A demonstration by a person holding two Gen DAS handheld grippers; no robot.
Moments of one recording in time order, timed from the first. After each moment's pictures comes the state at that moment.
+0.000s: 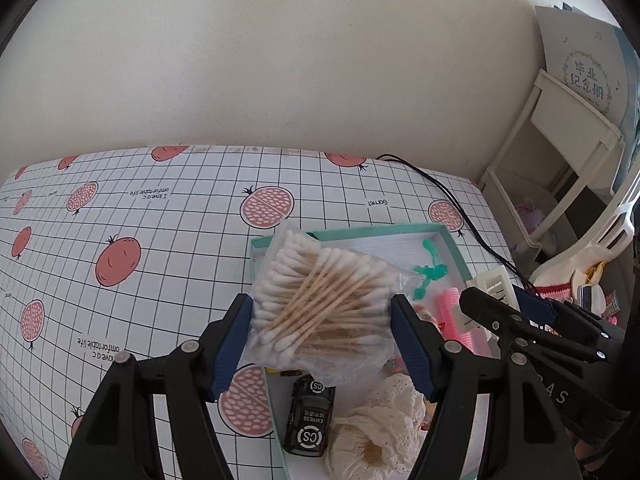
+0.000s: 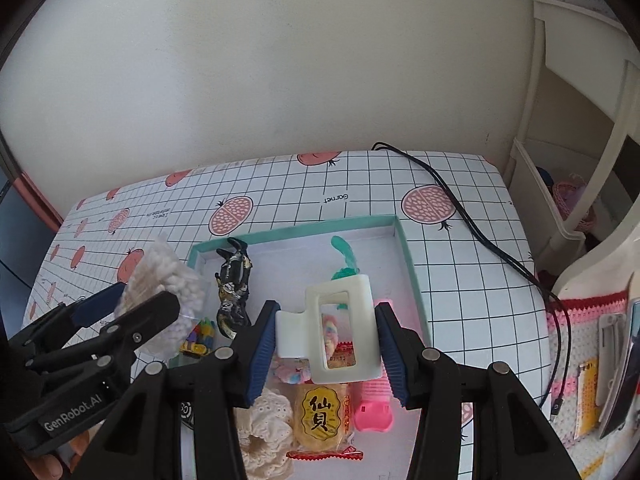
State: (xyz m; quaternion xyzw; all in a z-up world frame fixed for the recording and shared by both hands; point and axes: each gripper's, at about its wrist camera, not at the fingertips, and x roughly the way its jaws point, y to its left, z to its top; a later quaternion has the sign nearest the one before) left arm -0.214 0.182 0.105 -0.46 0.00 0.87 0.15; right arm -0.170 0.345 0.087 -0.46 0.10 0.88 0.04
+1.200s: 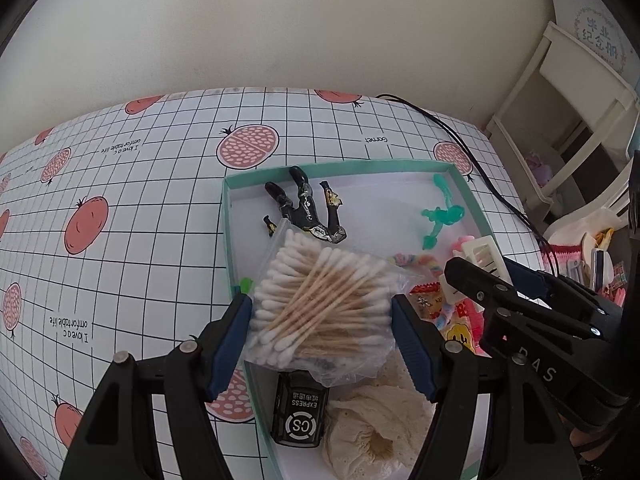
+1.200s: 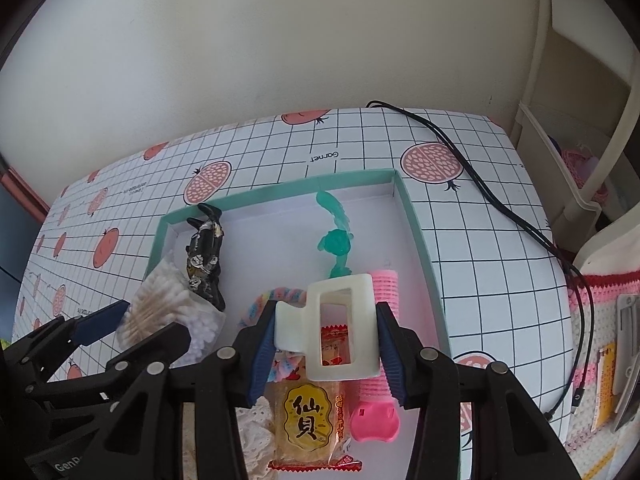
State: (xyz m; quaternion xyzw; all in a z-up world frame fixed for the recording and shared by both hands) left arm -0.219 0.190 0.064 -0.53 0.02 0.83 0.16; right arm -0.182 0.347 0.050 -0.50 0.10 0.86 0.04
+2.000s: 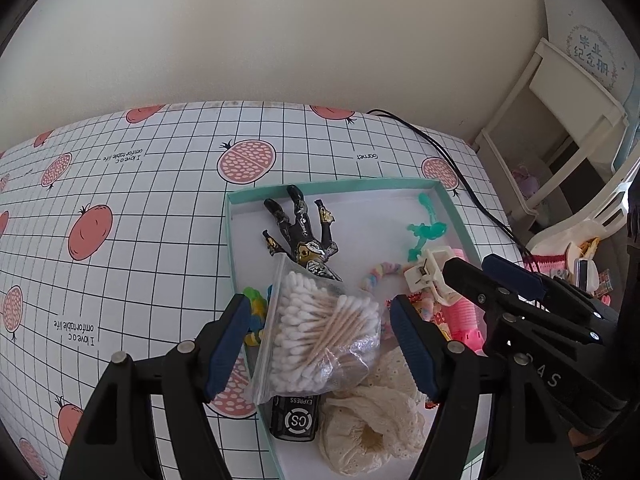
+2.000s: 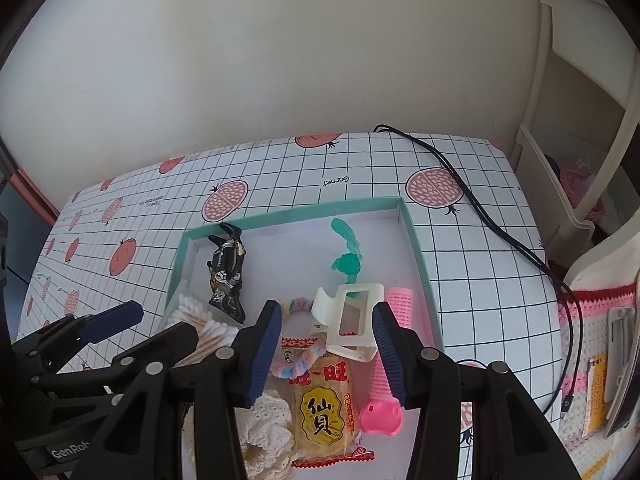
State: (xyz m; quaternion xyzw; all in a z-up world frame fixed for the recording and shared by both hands) left arm -0.218 0.184 0.083 -0.52 0.00 0.83 0.18; right arm -0.176 0.341 0.074 -0.47 0.10 0.87 0.04
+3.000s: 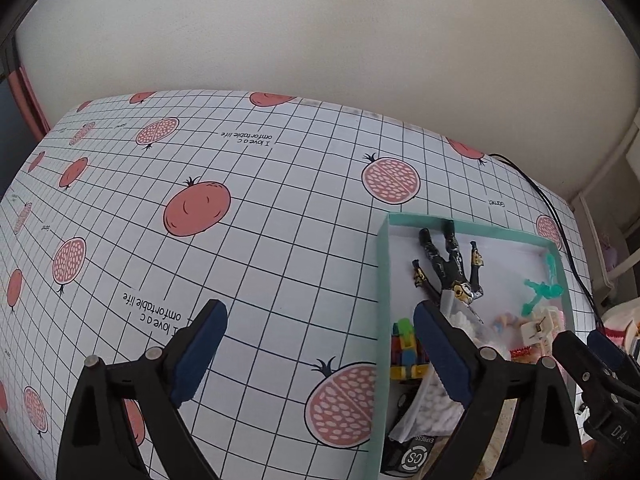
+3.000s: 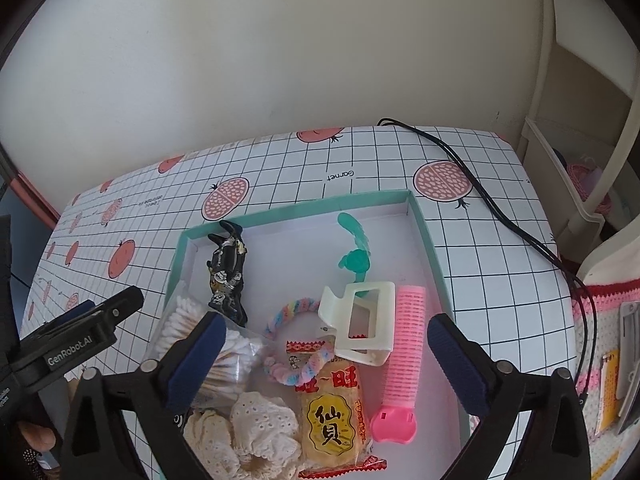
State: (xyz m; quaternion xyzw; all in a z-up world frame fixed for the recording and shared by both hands) left arm -0.240 0.114 0.063 -0.50 -0.04 0.86 0.00; right arm -0.181 0.339 0.062 -0.47 0.11 0.87 0.04
